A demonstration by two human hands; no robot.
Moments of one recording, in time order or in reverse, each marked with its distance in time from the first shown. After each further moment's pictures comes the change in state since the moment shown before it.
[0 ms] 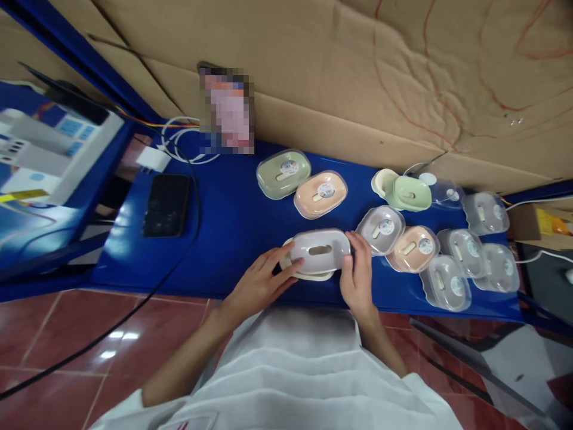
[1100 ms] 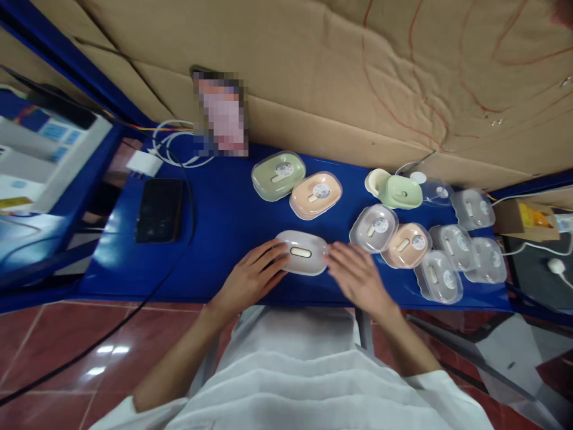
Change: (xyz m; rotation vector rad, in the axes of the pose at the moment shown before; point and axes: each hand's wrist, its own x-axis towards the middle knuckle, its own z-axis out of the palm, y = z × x) left_hand 0.002 -0.023 -0.010 -0.026 -0.062 0.017; right_hand 0.018 0.001 -0.042 -0.327 -0.281 -0.614
